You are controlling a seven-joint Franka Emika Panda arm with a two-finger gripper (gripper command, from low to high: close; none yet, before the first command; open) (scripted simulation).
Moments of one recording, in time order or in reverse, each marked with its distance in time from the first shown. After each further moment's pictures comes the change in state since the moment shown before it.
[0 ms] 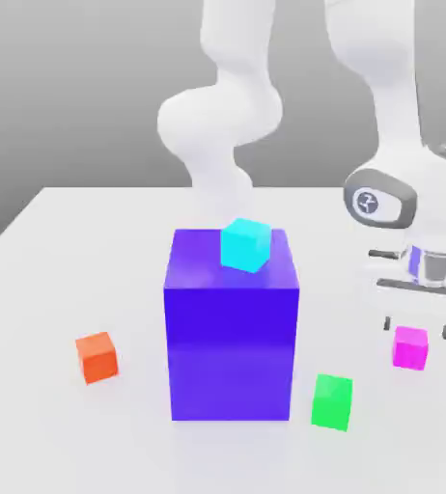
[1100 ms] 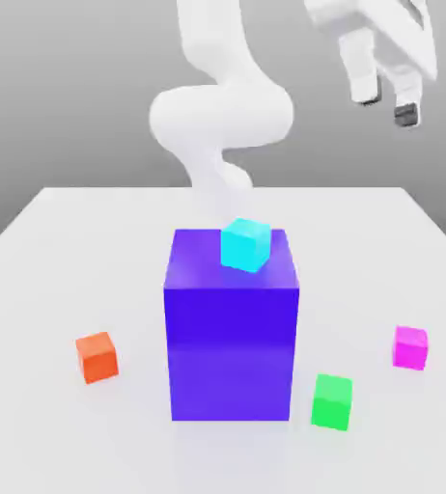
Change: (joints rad) arm -0.466 -0.749 -0.043 0.231 -0.014 -0.507 1.213
